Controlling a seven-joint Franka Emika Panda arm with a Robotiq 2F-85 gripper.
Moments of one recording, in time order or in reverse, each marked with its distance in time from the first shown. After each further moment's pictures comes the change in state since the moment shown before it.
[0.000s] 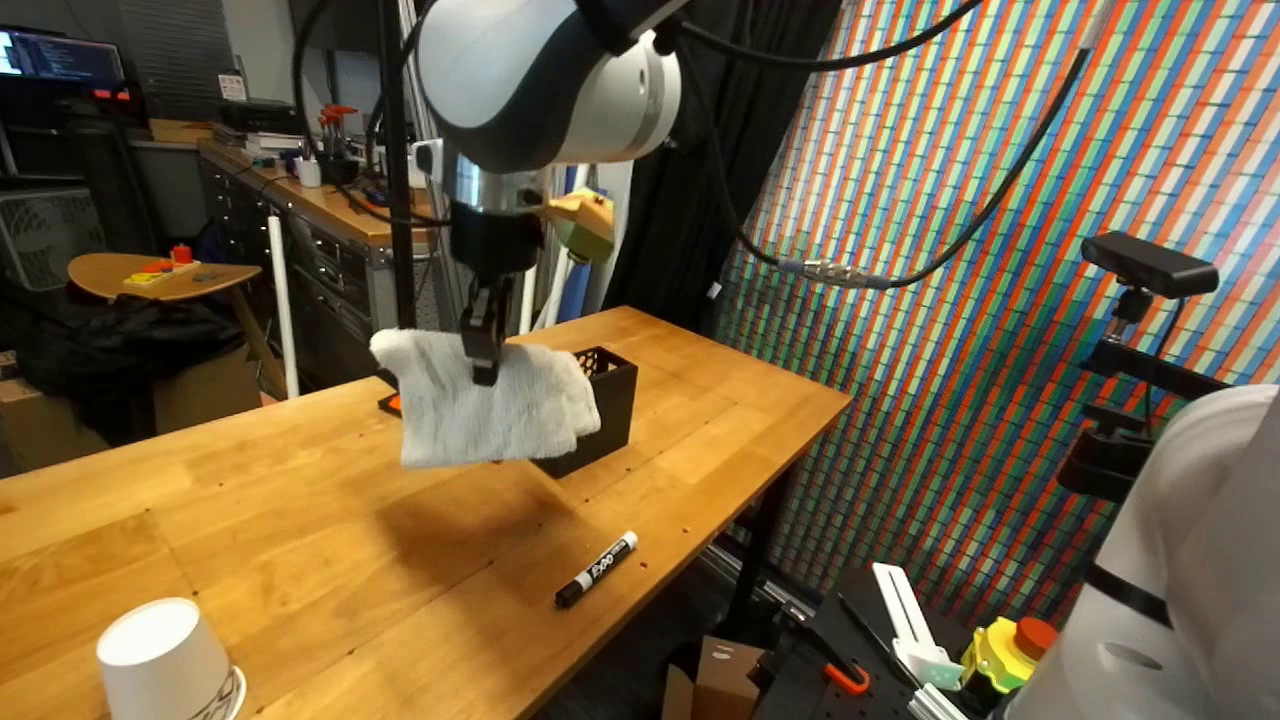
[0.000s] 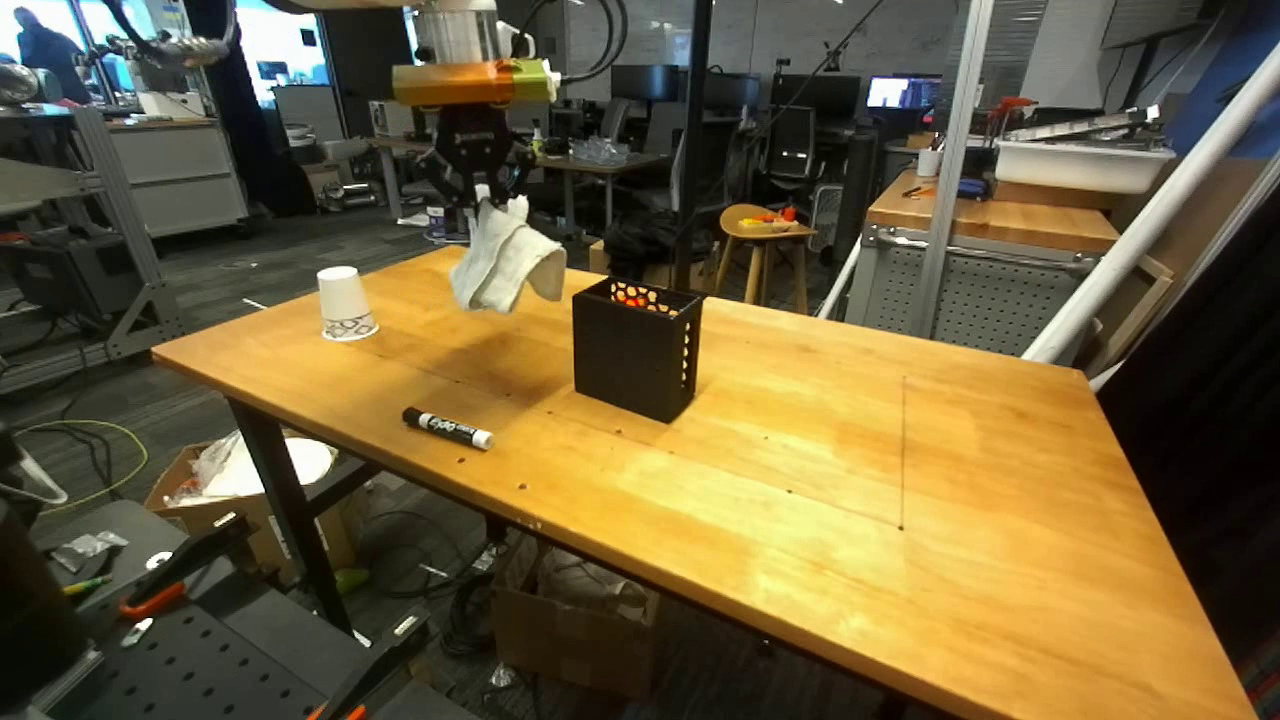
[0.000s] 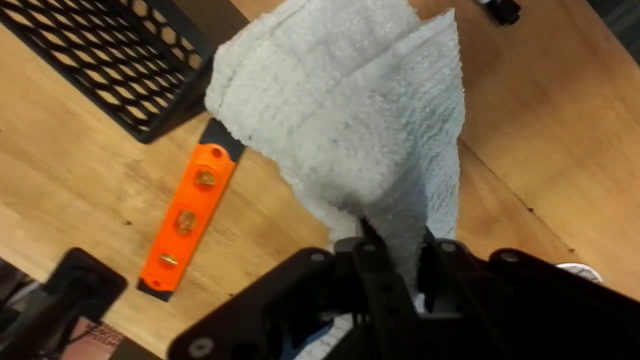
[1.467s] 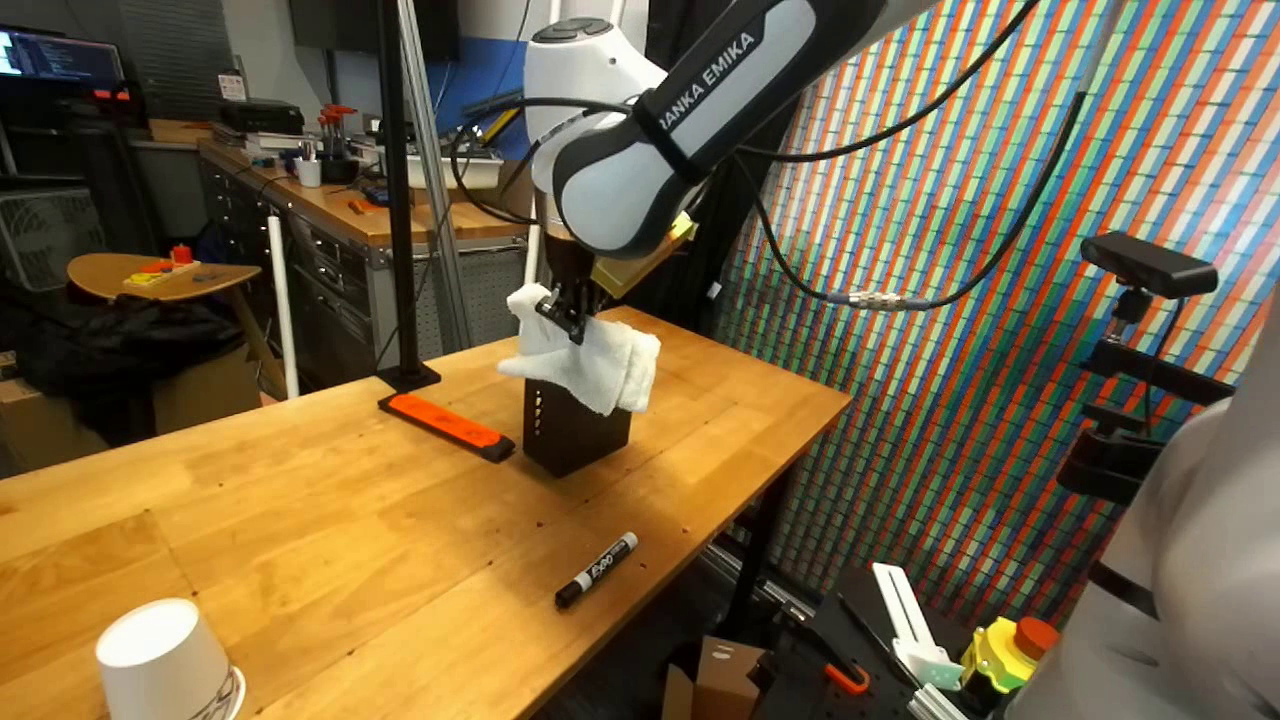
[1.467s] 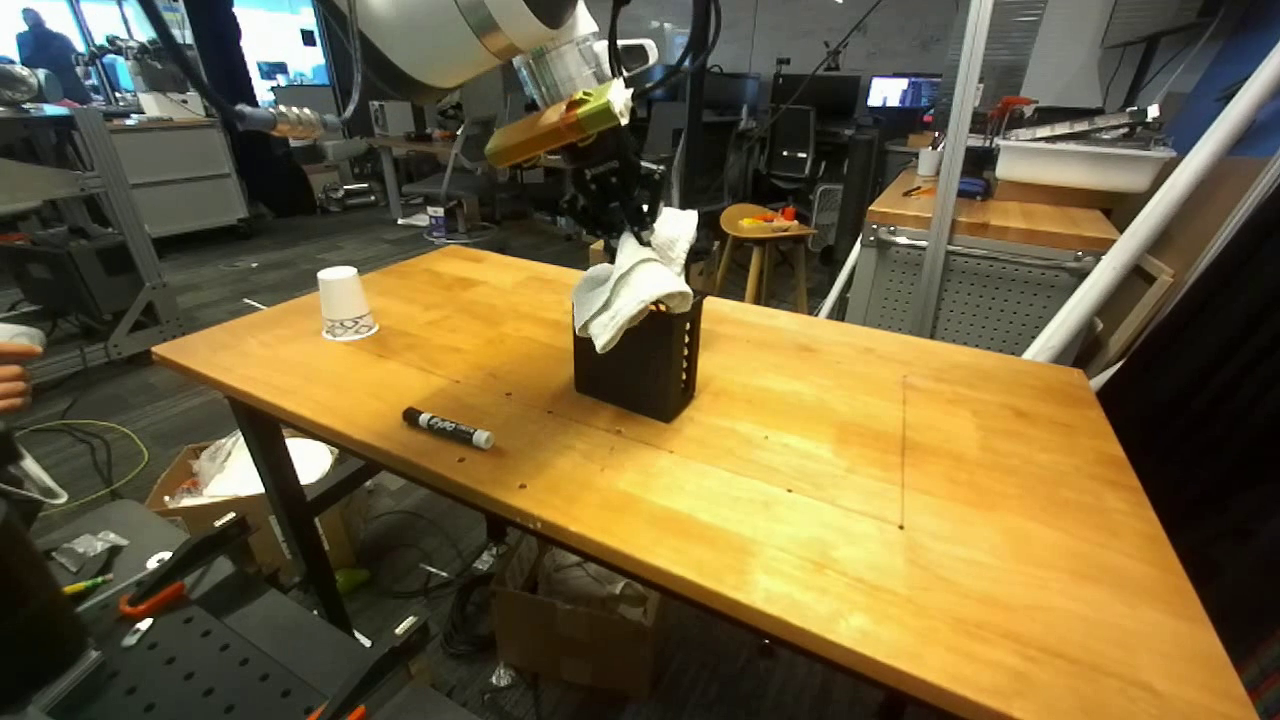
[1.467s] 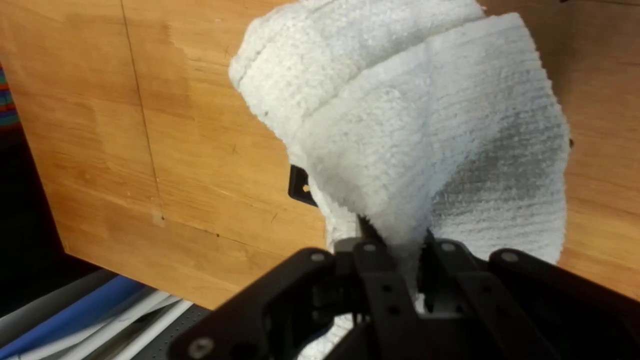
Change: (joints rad) arm -0.076 0.115 -0.157 0.027 -0.514 0.172 0.757
